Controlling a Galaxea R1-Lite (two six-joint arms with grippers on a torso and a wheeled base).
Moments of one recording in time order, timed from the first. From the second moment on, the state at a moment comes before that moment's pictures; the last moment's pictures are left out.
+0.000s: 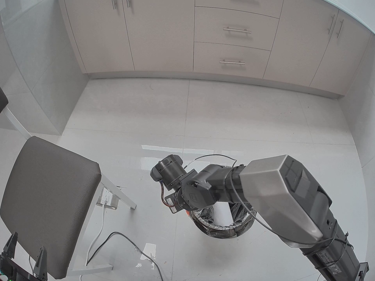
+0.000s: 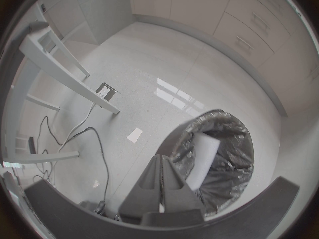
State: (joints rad) left arm 0.00 0.02 -0.02 0.03 0.00 -0.02; right arm 0.84 2.63 -2.00 0.34 -0.46 0.19
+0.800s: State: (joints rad) left arm 0.00 0.02 -0.02 0.03 0.00 -0.02; right arm 0.84 2.68 -2.00 0.28 -0.60 0.03
